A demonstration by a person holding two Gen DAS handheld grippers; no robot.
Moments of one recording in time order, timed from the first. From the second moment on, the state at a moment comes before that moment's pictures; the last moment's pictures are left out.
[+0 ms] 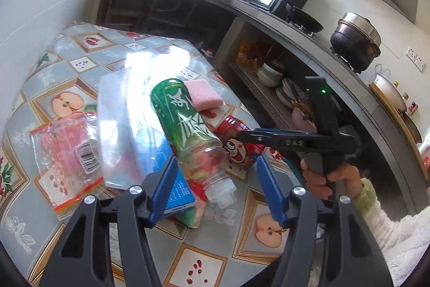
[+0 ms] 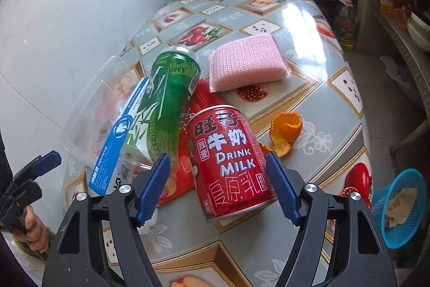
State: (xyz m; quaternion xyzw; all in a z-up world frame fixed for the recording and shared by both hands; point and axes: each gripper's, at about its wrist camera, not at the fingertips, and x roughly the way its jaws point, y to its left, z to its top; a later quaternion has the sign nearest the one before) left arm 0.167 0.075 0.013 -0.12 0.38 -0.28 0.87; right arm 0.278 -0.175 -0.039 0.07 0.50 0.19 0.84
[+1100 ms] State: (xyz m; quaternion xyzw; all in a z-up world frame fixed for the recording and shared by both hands) left arm 0.336 -0.057 0.062 0.15 0.45 -0.35 0.80; right arm 0.261 -0.204 -0.056 0.12 0.55 0.19 0.80
